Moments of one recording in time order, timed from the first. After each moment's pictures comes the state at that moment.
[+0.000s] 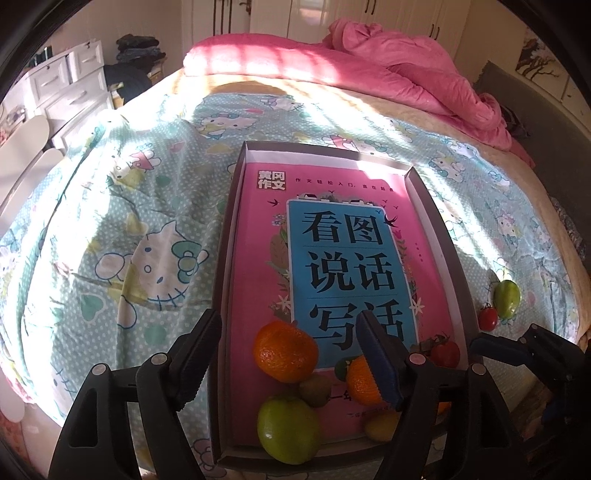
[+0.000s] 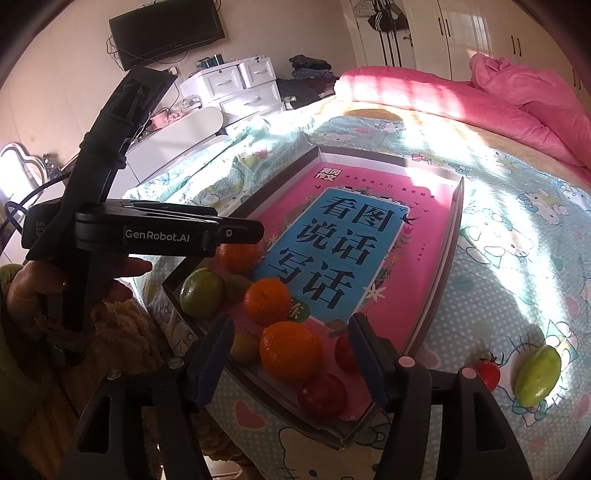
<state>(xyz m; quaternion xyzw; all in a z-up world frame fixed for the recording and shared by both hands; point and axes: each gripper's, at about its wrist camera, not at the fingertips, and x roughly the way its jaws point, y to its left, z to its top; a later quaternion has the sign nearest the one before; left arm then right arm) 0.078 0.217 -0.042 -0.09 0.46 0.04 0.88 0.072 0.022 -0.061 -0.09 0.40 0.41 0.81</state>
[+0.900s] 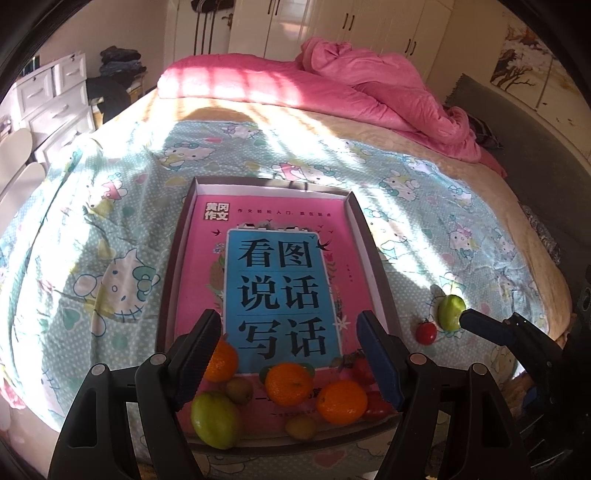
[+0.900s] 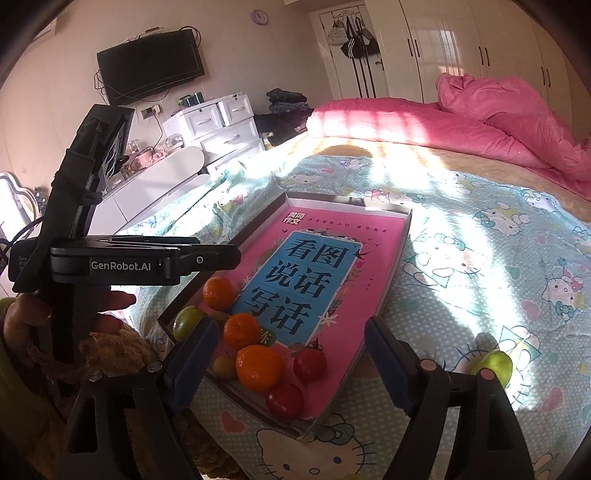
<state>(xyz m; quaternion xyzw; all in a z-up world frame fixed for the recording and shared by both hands) 0.071 0.173 0.001 -0.11 0.43 -0.01 0.90 0.075 -0.022 -0.027 -0.04 0.35 0.38 0.85</state>
